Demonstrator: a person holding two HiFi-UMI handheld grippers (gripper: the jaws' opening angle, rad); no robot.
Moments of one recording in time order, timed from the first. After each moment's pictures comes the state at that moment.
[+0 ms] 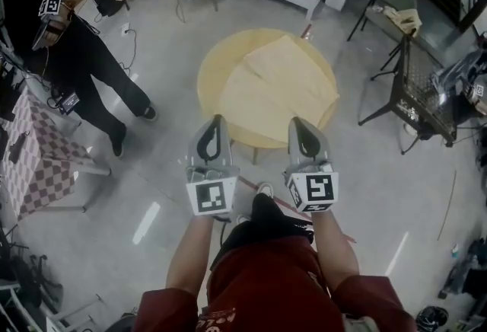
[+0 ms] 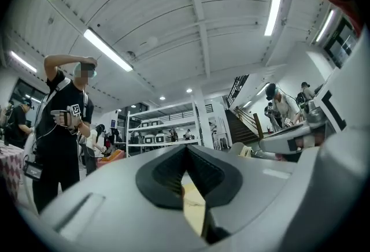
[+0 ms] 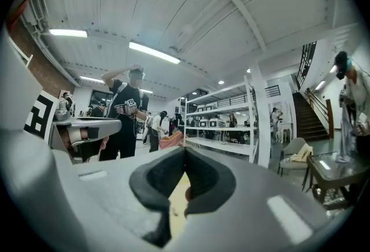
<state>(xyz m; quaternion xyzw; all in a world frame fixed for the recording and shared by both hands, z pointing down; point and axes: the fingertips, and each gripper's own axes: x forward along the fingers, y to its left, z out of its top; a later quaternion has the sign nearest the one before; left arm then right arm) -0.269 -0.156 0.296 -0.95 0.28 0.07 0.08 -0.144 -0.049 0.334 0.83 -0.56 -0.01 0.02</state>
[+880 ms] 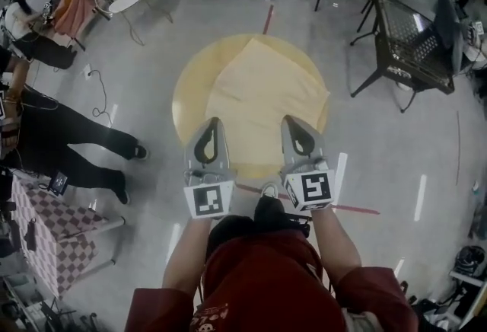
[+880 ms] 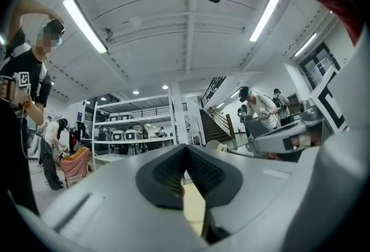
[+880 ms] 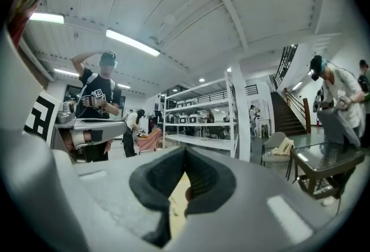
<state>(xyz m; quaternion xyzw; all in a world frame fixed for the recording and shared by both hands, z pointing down) -0.119 -0.245 0.330 -0.99 0.13 0.04 0.08 -0.036 -0.121 0.367 0.88 -0.47 0.01 0.01</state>
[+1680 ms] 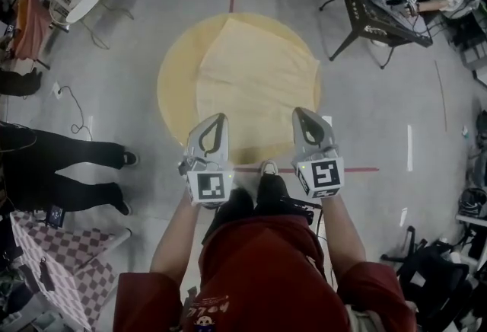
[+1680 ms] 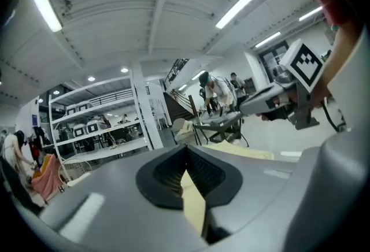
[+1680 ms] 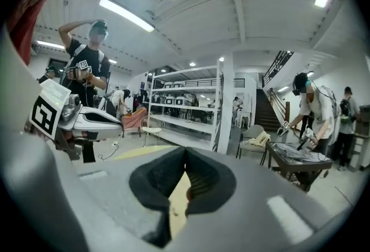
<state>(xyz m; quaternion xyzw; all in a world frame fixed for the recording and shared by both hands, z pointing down) -0.109 -0.250 0.414 -0.98 -0.06 -0.08 0.17 -0.048 -0.097 0.416 0.92 -0.38 0.08 0.09</state>
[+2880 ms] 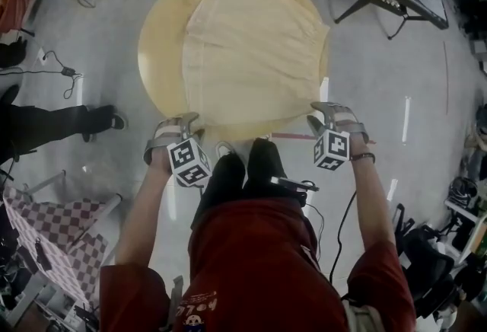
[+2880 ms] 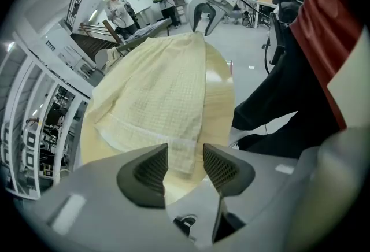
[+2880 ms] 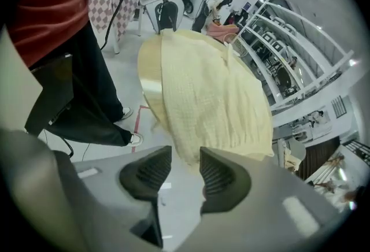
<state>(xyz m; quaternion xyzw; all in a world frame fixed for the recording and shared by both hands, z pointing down) -0.190 -0.272 0.644 -0.72 -0.30 -0.49 0.39 -0.065 -0.002 0.647 0.56 -0.53 0.26 0.58</state>
